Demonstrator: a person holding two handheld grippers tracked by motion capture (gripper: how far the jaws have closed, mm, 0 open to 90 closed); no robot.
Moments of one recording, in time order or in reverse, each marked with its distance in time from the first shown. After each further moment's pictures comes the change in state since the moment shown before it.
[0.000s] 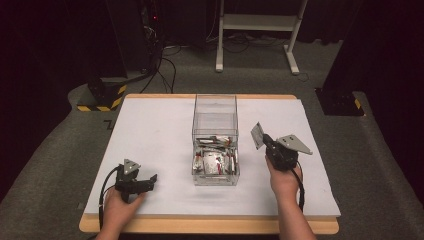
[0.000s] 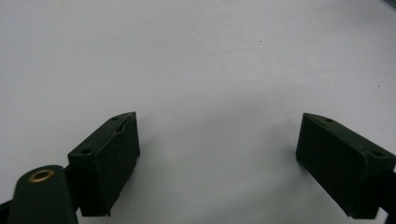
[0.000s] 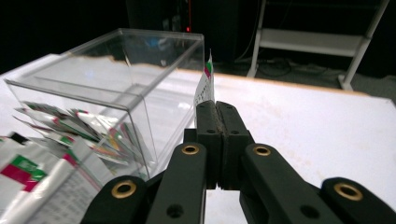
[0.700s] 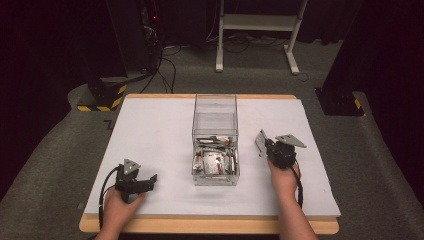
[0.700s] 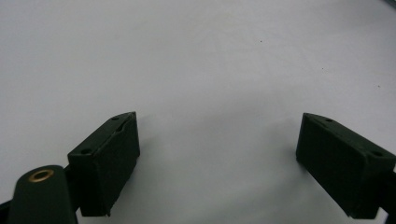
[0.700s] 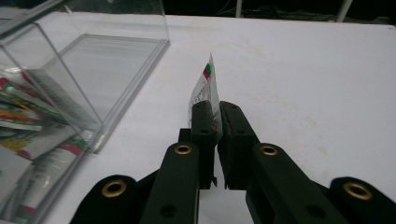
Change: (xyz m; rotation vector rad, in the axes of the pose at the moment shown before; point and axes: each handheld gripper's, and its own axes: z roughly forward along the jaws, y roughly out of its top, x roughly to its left) left arm 0.000 0.000 0.000 0.000 0.001 0.003; right arm -0.028 -0.031 0.039 0.176 -0.079 0.069
